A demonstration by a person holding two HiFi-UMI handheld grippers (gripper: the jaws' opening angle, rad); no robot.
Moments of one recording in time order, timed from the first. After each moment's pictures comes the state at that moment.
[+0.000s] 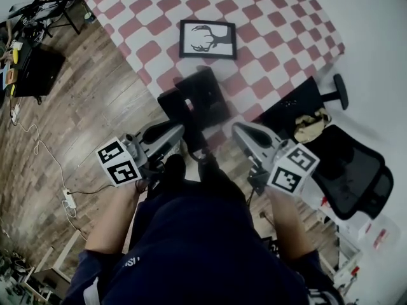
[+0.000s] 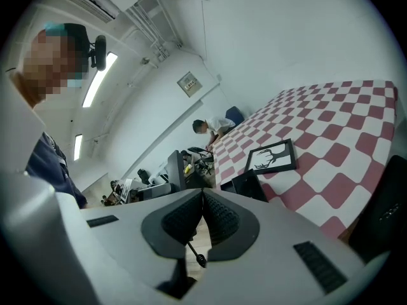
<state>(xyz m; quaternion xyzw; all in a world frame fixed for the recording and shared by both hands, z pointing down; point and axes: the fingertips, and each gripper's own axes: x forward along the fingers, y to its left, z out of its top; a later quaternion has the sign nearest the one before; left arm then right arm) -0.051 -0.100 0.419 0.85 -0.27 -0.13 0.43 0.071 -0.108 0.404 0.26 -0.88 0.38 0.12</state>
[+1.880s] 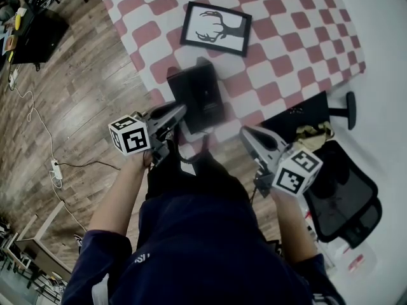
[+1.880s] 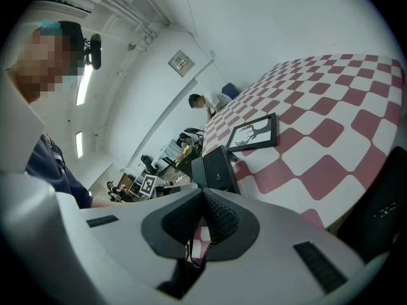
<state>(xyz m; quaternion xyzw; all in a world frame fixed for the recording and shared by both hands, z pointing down) -0.025 -0.136 0.576 0.77 -0.36 -0.09 0.52 0.123 -0.132 0.483 0.21 -0.85 0.44 0.20</state>
